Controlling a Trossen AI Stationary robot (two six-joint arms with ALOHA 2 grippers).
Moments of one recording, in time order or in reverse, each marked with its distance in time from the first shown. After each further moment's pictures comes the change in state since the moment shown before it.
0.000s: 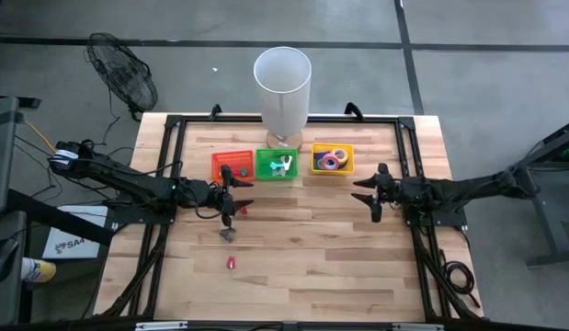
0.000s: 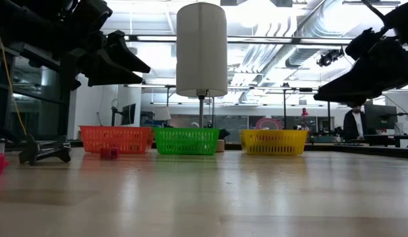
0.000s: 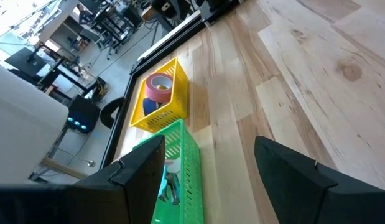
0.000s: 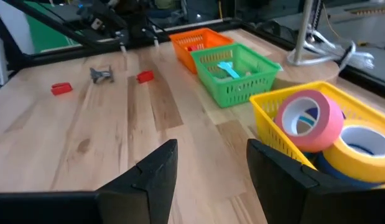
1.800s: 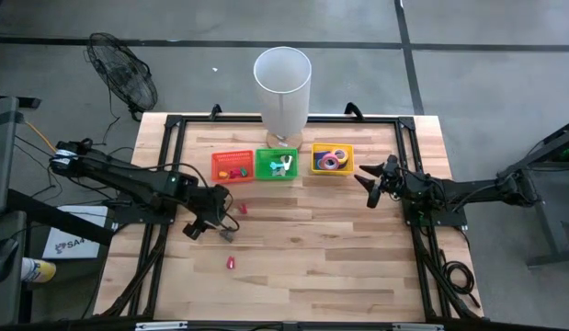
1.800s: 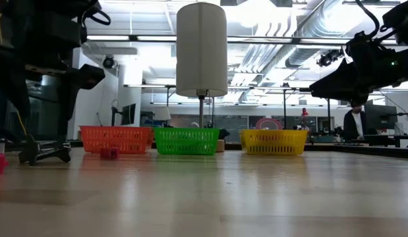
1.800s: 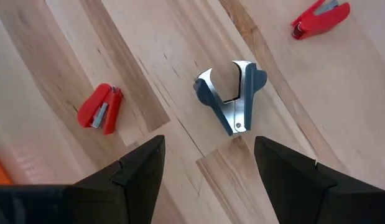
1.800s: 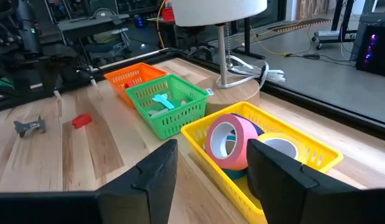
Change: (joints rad) left arm 0.000 0.010 0.271 -1.082 0.500 -0.205; right arm -0.086 -0.046 -0.001 0.027 0.190 0.062
